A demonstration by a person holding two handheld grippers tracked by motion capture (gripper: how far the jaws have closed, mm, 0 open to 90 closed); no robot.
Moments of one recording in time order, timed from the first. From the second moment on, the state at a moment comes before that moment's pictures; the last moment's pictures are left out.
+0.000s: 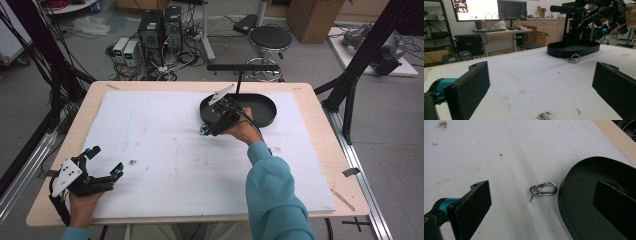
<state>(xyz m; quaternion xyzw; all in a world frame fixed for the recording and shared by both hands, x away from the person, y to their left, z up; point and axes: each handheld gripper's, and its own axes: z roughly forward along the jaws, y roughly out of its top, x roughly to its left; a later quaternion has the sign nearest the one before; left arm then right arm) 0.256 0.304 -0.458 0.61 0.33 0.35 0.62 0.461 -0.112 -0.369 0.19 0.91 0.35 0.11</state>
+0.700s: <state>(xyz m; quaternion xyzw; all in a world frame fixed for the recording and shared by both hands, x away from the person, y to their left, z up) 0.256 0.304 -0.458 0.61 0.33 0.35 0.62 0.467 -0.092 -0.392 0.18 0.93 0.31 0.08</state>
